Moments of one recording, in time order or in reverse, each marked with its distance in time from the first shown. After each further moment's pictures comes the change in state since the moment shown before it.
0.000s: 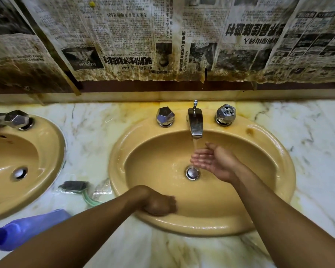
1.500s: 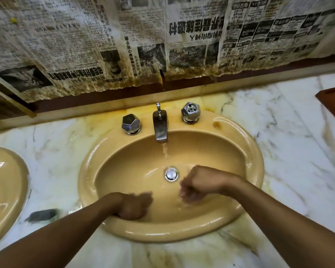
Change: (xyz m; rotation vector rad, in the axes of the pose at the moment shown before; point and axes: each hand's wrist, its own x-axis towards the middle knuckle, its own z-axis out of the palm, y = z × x) left_hand 0.025 -0.027 -0.003 -0.117 0.056 -0.125; right_hand -0.059 0.005 -0.034 -0.974 -0.329 0.070
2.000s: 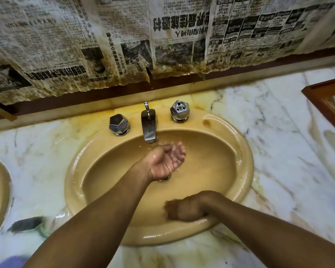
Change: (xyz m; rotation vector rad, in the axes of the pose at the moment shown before) left_hand 0.025 0.097 -0.113 -2.184 0.090 0.291; right_hand -0.016 -0.006 0.021 -0.907 -0.268 0.041
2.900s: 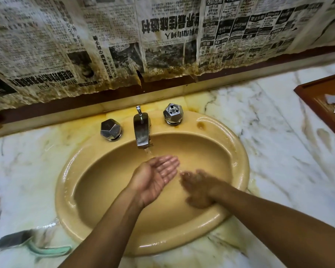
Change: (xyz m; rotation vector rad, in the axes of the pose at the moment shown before) left_hand -0.019 -0.029 -0.013 -0.015 0.046 0.163; right_hand 0.065 0.079 0.039 -0.217 0.273 0.178
